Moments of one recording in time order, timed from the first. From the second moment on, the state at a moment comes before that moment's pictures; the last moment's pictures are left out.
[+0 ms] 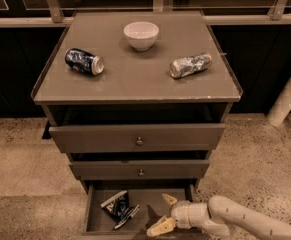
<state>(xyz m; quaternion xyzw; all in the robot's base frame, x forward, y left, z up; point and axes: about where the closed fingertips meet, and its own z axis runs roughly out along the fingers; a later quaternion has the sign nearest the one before) 0.441 -0.057 0.342 -0.36 0.76 0.42 0.34</state>
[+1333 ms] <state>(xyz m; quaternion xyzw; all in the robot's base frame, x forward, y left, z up) 0.497 -0.010 0.263 -0.41 0.76 0.39 0.33</state>
